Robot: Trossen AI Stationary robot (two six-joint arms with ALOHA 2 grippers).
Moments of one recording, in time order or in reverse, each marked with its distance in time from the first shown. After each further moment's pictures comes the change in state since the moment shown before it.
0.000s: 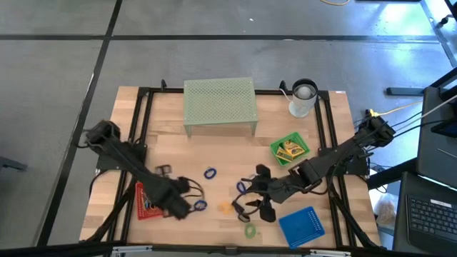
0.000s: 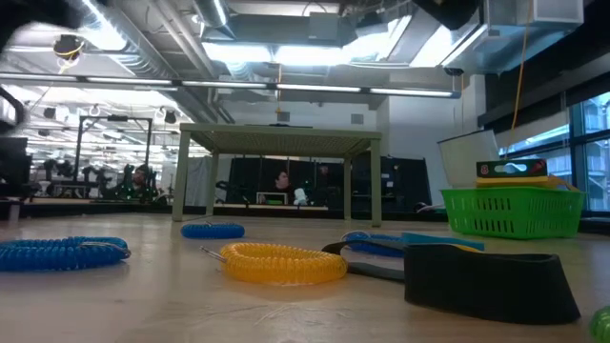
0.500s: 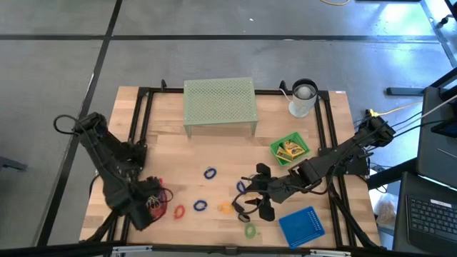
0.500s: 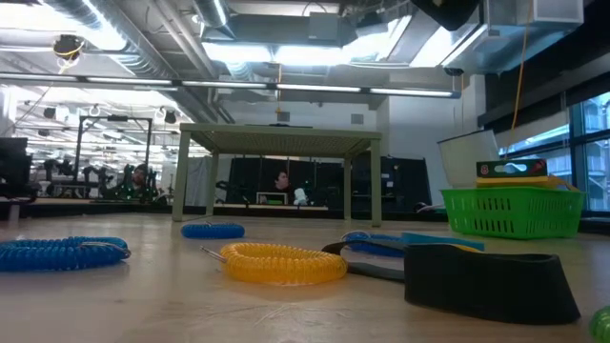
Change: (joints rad) left arm -0.279 -0.166 -0.012 -0.162 0.089 -0.374; right arm 0.000 0.000 0.000 -0.002 0.025 0.000
